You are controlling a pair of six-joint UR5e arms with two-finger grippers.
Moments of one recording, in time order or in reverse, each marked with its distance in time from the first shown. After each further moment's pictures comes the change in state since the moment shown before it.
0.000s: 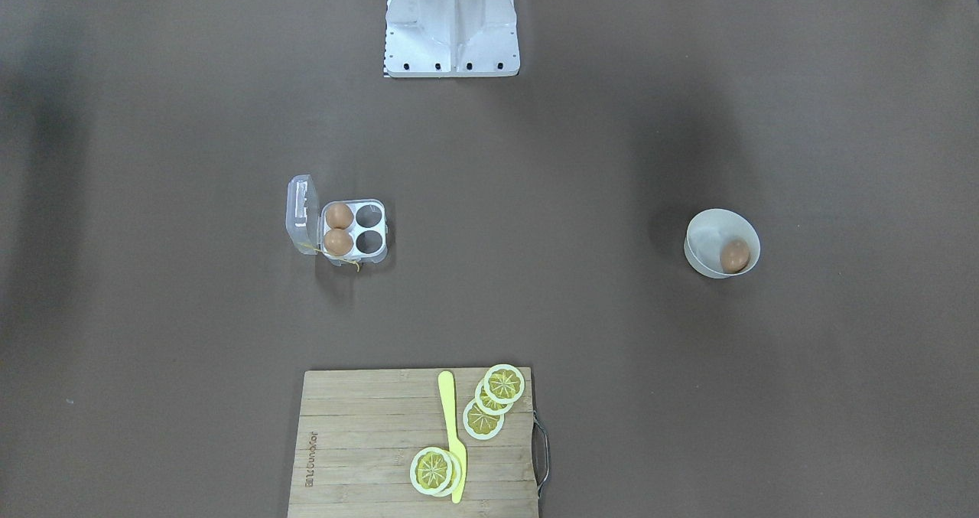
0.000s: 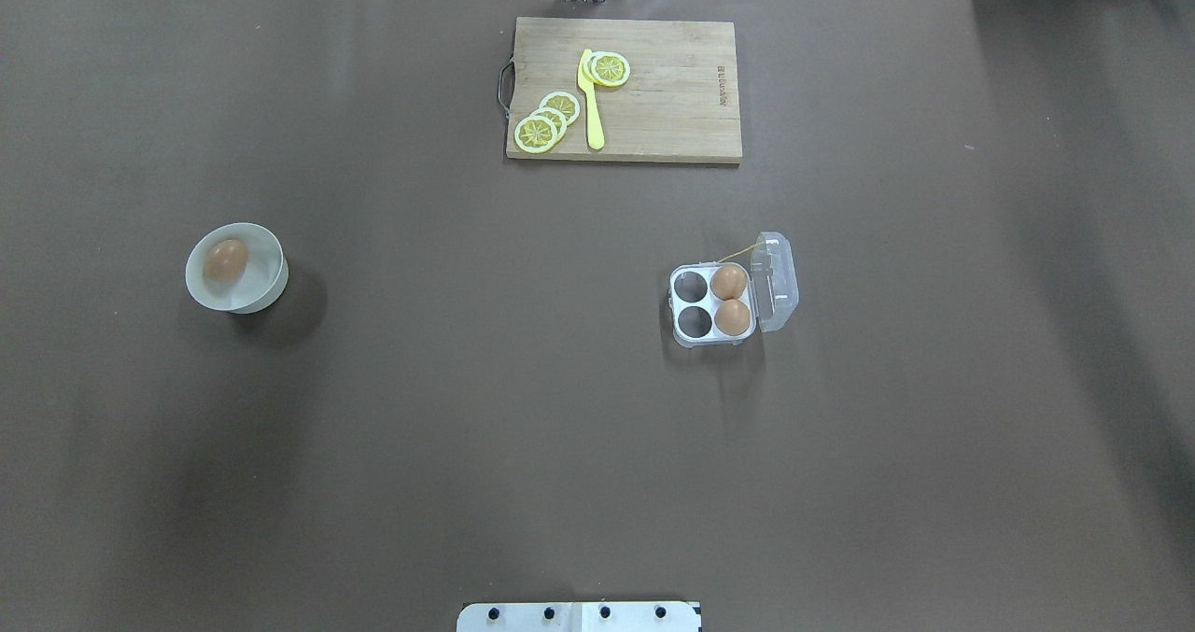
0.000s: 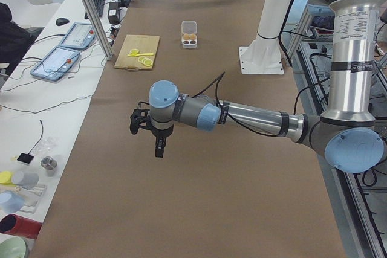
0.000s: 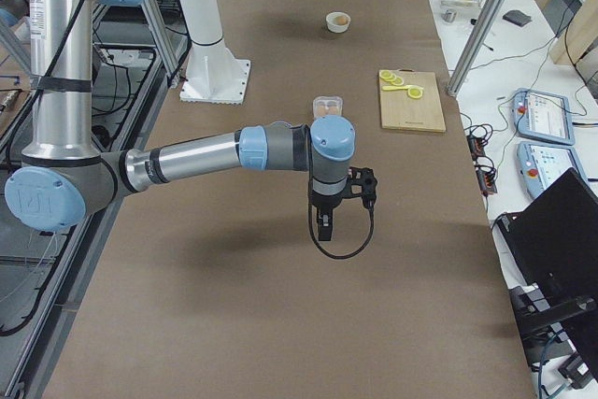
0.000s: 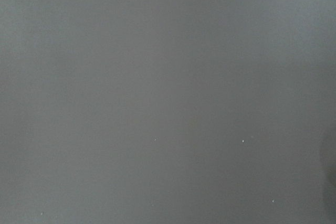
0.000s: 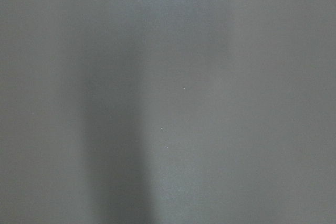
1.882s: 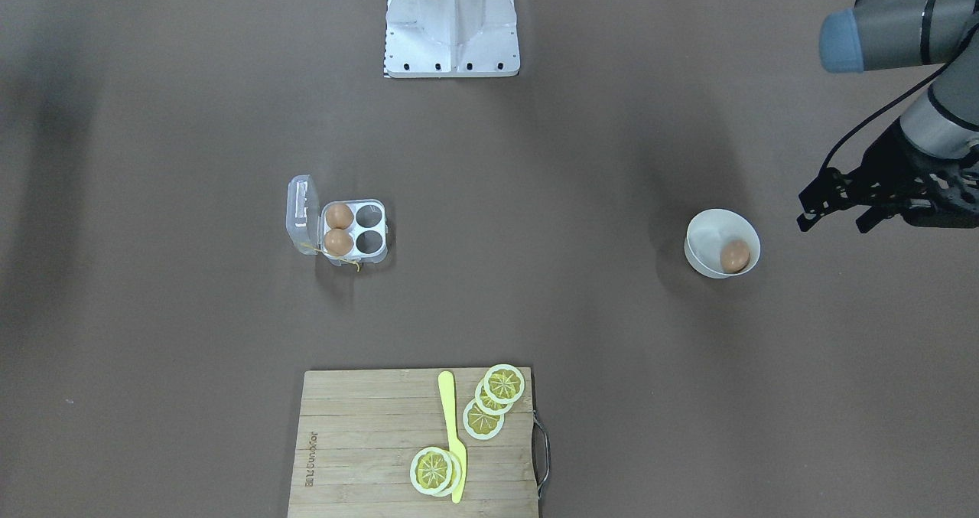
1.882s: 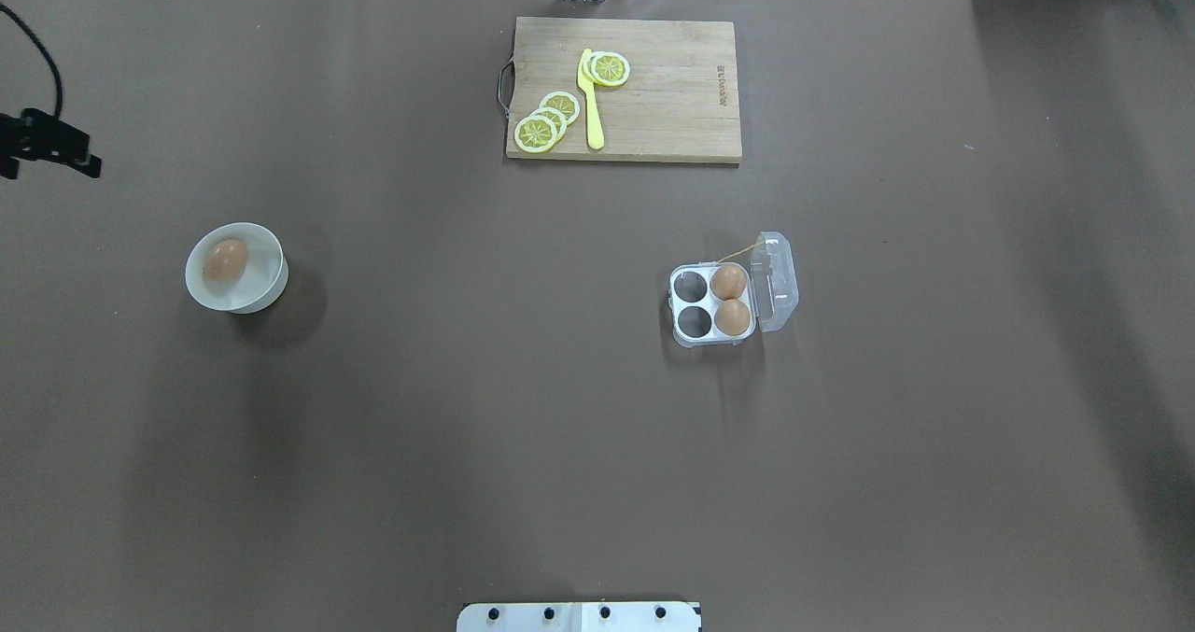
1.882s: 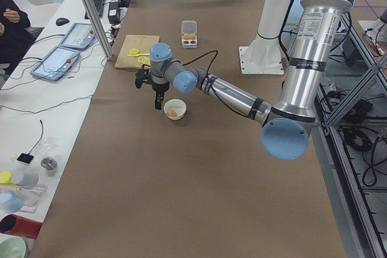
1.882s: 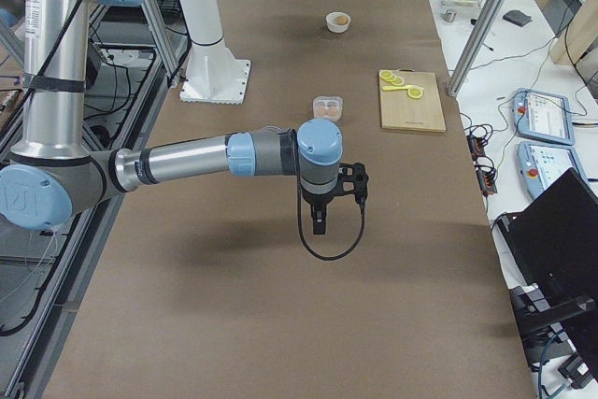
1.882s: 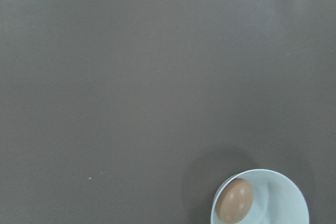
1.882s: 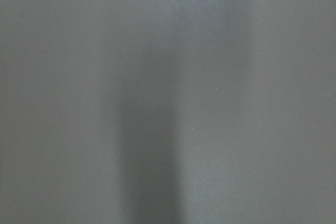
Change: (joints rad) left arm 0.387 -0.222 -0.028 -0.070 0.128 -0.440; right arm 0.001 -0.046 0.015 0.090 0.104 0.012
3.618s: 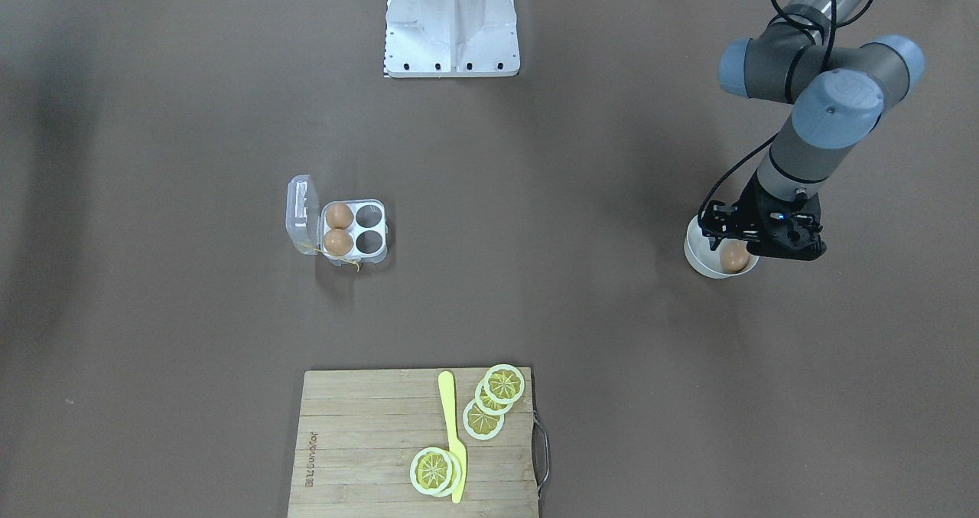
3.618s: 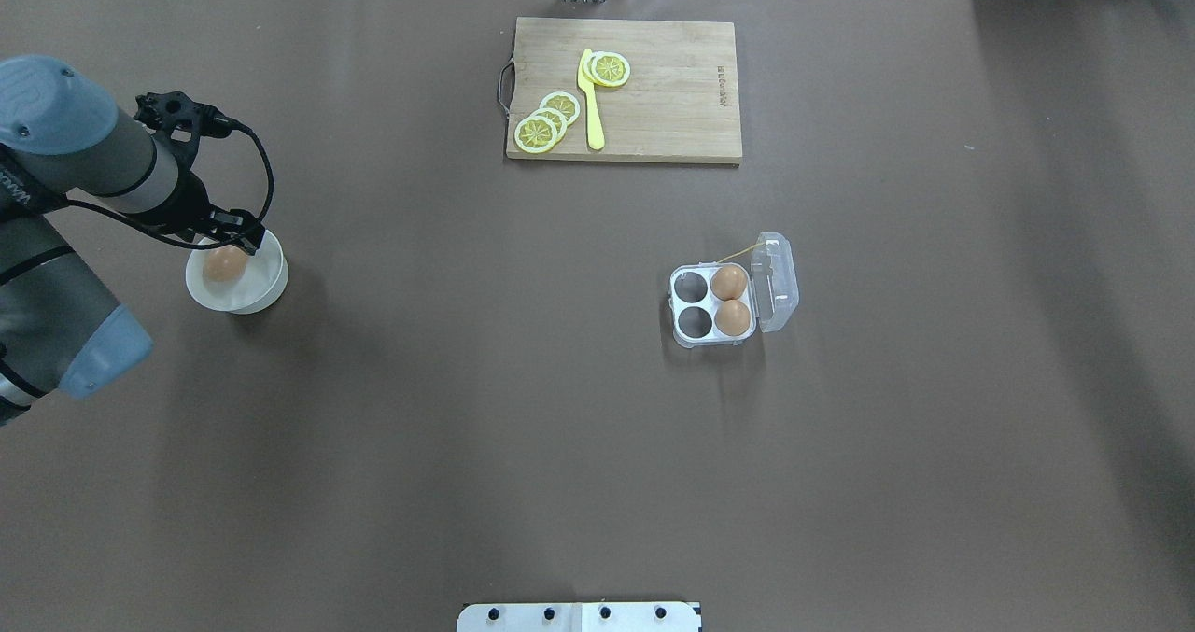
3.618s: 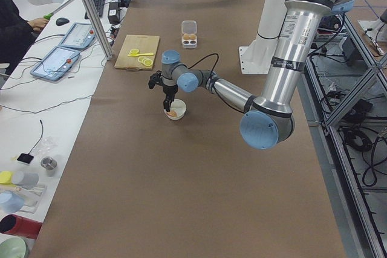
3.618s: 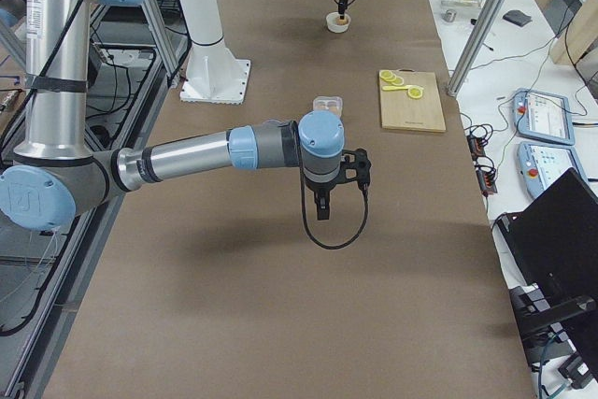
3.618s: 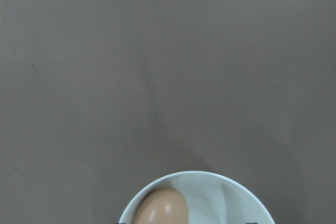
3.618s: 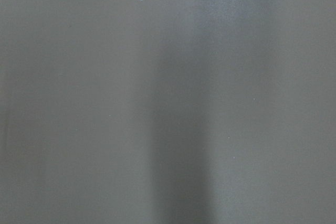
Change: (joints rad) left arm 0.233 -0.046 0.104 -0.007 0.209 0.011; right arm -0.001 0.010 0.021 -0.002 0.081 0.002
